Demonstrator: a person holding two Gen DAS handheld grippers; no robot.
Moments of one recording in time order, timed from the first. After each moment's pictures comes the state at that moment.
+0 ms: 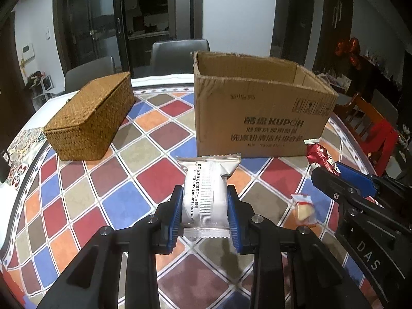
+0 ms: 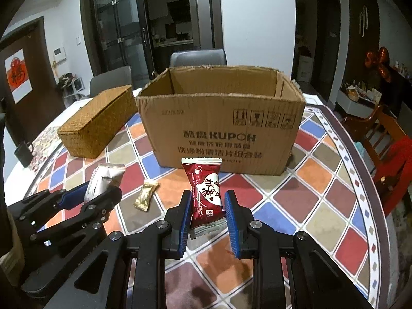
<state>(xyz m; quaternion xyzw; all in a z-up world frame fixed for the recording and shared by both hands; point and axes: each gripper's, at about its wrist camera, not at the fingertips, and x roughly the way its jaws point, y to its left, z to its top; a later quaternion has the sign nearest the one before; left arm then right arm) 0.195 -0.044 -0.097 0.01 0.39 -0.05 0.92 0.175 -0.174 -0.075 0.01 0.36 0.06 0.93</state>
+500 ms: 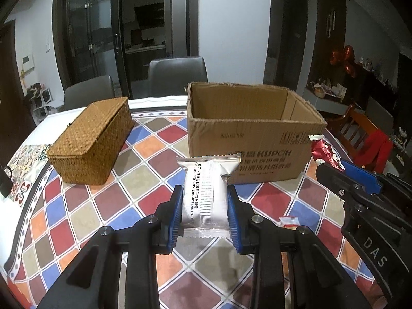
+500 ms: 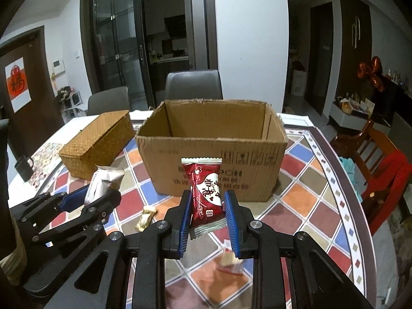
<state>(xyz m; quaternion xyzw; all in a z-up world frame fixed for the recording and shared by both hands) 0.200 -0.051 -0.059 0.02 0.35 -0.06 0.93 0.174 -0.184 -0.034 0.01 0.32 0.04 0.95</state>
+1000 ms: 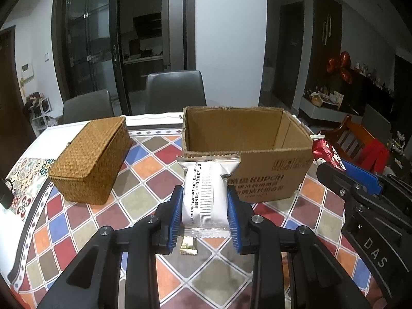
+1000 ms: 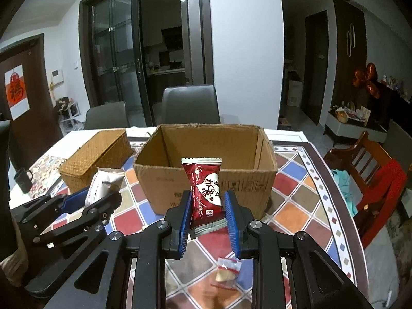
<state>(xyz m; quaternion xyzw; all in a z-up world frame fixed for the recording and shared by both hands) 0.213 -0.057 -0.032 0.02 0.33 -0.06 0.94 0.178 -0.192 -0.007 0.01 0.29 0.03 0.96</state>
